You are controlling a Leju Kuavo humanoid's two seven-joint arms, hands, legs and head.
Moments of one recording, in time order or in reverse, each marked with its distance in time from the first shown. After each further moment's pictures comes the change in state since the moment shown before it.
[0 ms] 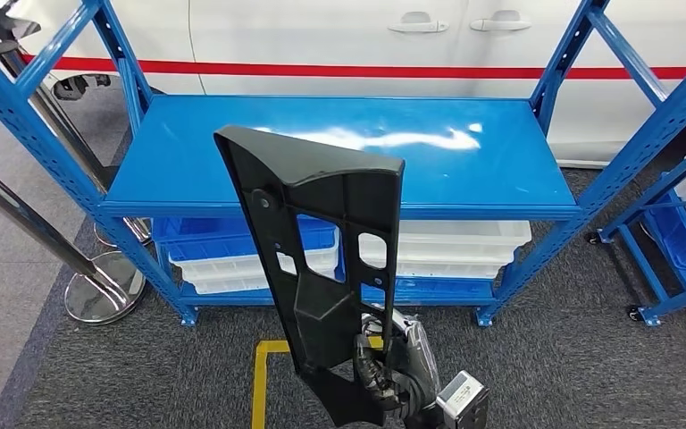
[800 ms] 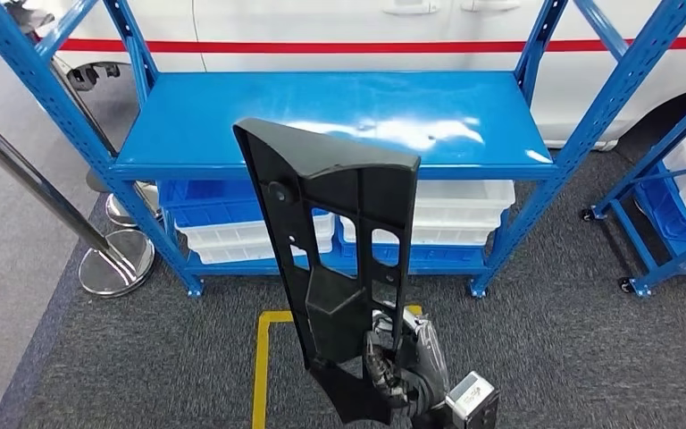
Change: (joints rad) left arm -0.015 -0.001 0.052 0.000 -0.019 -0.013 0.001; right arm 0.015 0.001 -0.025 -0.020 0.012 0.004 -0.002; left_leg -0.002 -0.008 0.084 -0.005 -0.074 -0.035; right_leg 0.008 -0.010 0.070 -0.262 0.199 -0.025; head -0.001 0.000
